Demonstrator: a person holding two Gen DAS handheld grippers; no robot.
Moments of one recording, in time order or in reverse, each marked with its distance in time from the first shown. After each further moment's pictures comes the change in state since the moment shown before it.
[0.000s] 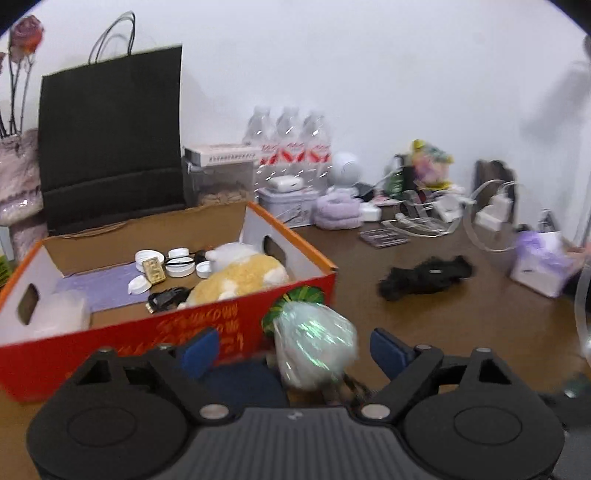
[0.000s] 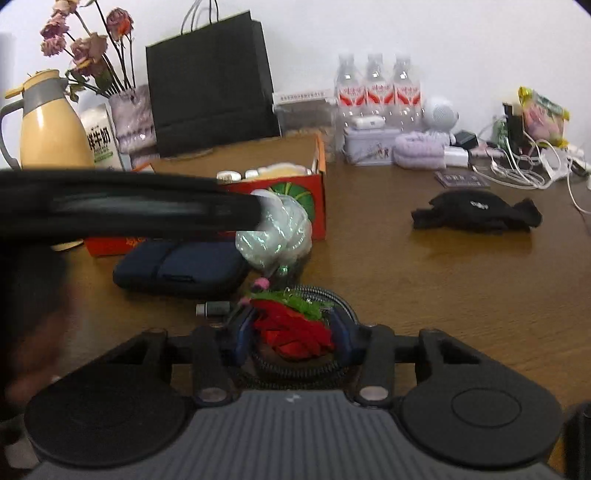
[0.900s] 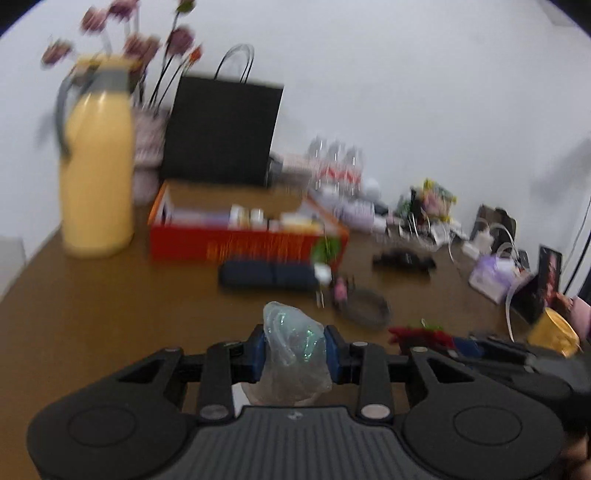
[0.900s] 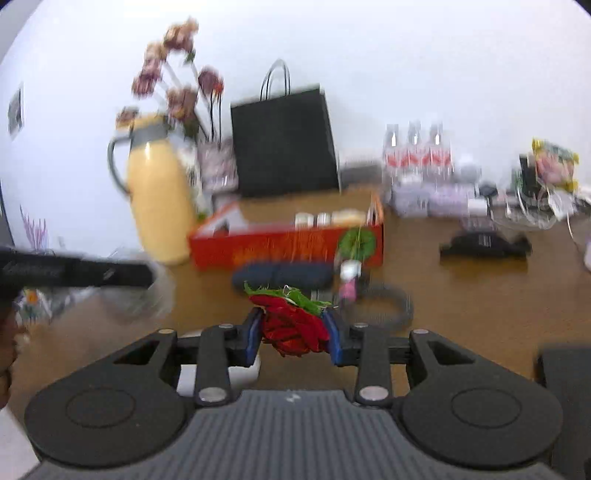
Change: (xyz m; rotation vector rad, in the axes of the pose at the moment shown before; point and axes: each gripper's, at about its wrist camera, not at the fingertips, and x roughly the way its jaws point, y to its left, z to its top) left arm -0.260 0.026 -0.105 -0.221 -0.007 0.018; right arm -0.153 0.055 -0.054 -0.057 -0.099 0.129
